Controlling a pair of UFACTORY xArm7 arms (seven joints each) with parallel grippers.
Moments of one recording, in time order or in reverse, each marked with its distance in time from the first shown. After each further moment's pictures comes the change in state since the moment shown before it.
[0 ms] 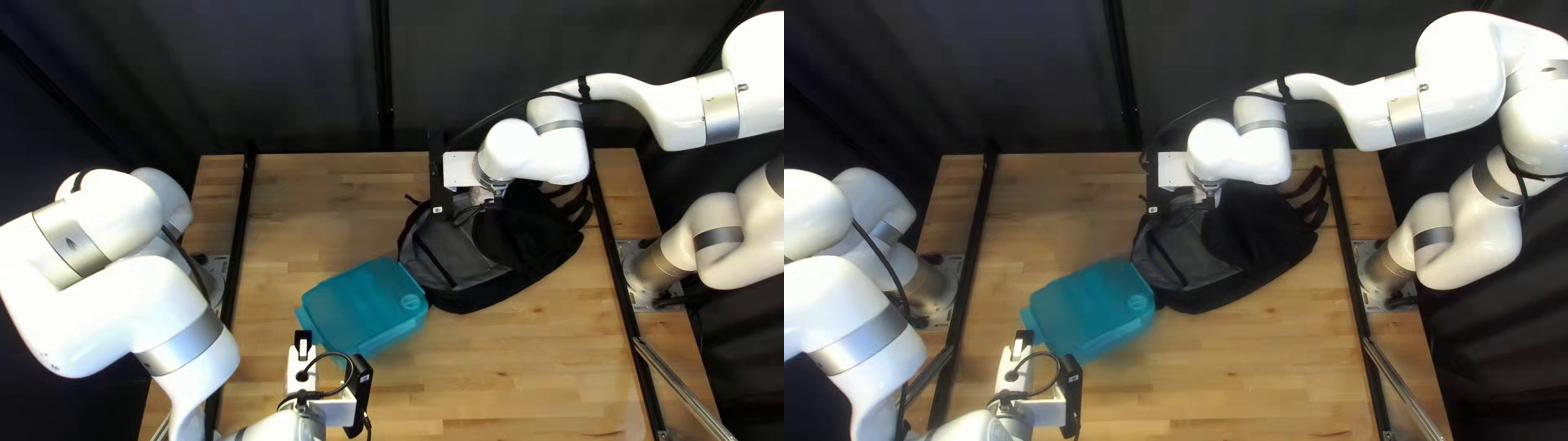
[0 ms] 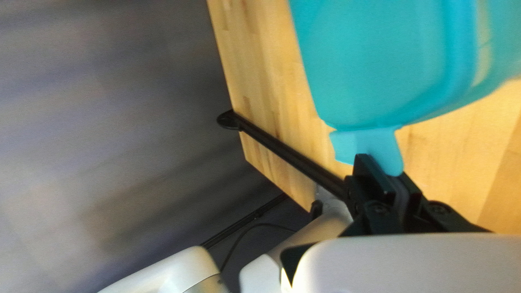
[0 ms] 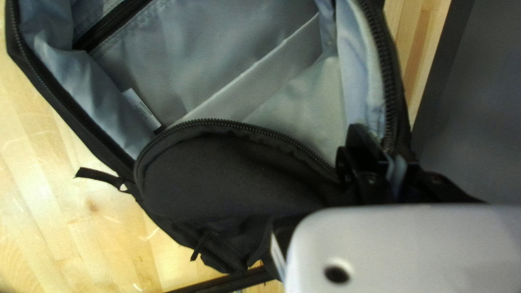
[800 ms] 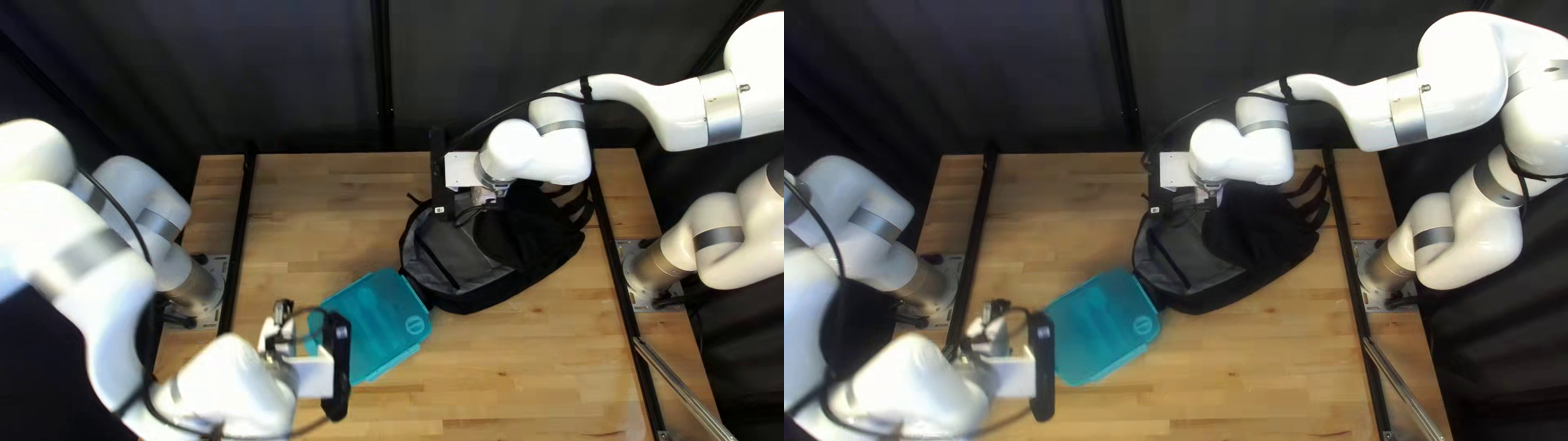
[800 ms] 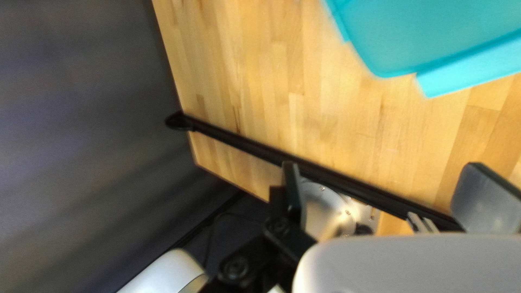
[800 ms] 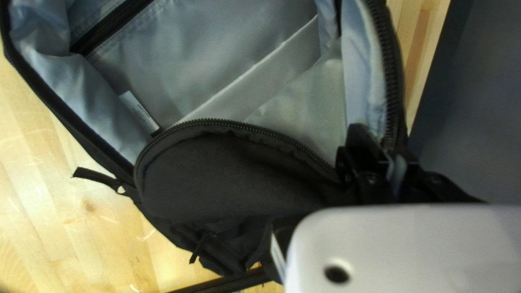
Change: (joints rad) left arm 0.112 -0.558 0.056 -0.263 -0.246 -0.177 0.225; right arm -0.004 -0.014 -0.004 -0.013 -0.006 -0.007 -0.008
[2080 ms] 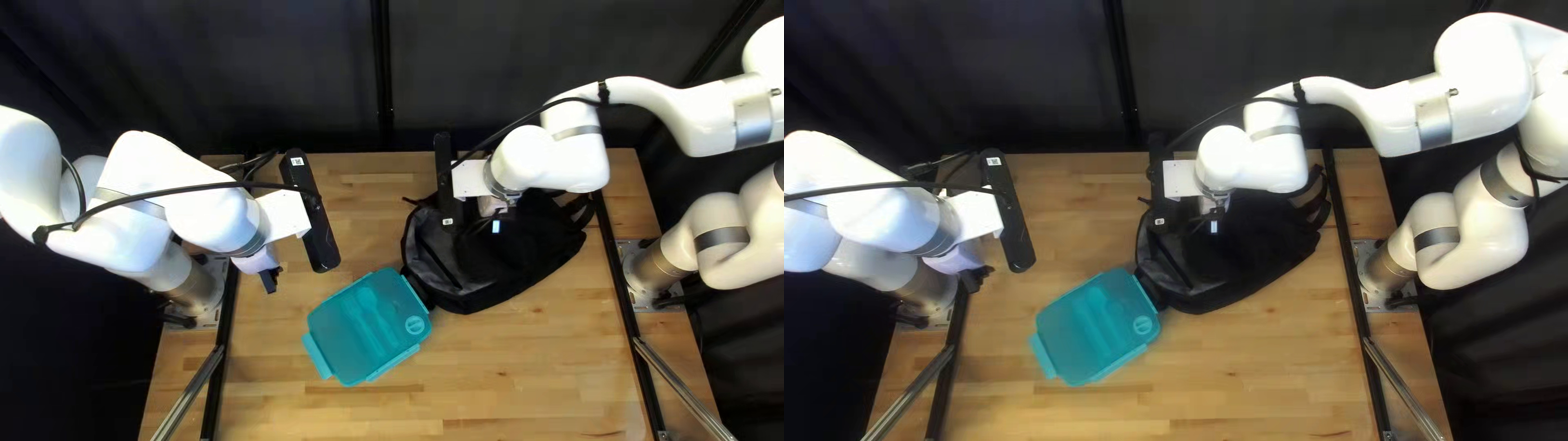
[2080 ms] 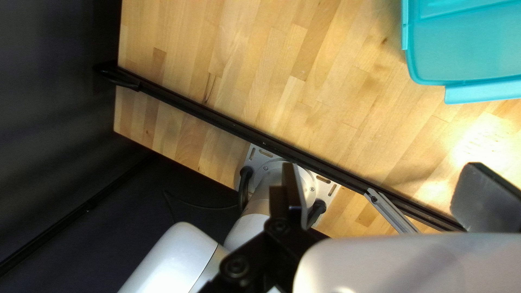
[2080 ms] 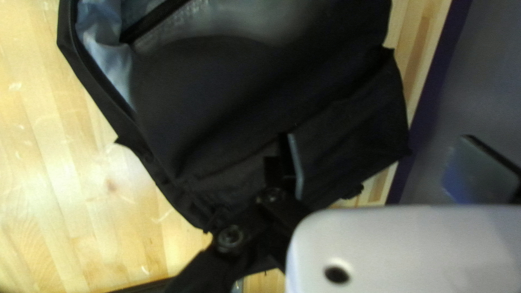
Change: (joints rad) left arm 0.124 -0.422 0.283 -0.011 -0.121 0.059 0.154; right arm 0.039 -0.084 0.040 0.014 0.019 0.093 -0.001
